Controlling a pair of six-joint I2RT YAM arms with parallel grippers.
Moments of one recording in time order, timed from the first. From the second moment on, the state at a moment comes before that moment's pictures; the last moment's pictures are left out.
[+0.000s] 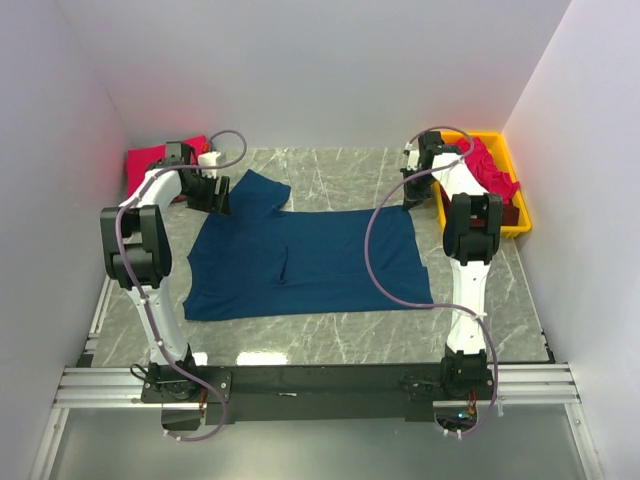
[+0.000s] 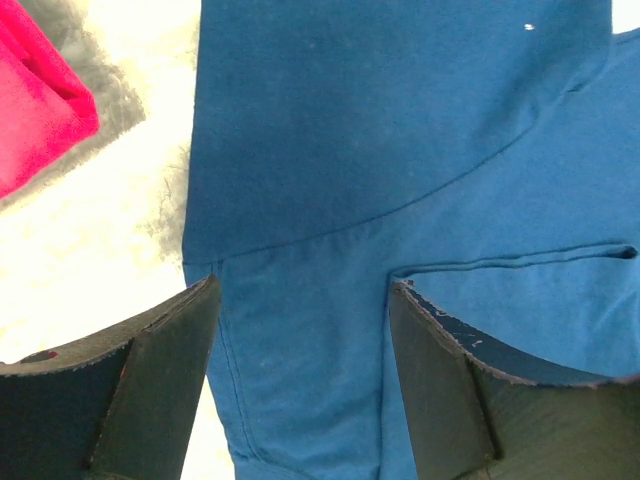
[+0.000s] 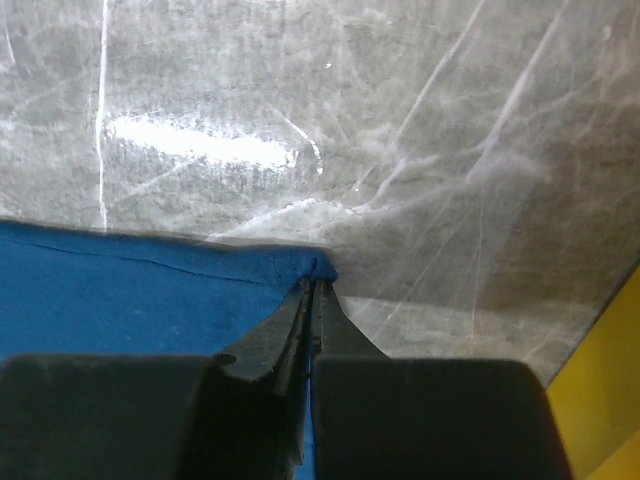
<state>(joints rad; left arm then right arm) 0.07 2.04 1.61 -0.66 0.39 0.27 0.03 2.41 2.09 -0.92 -0.20 -0.04</state>
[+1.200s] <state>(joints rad) 0.01 2.28 1.82 -0.59 0.29 0.29 0.03 2.41 2.09 -0.93 -0.23 -0.06</state>
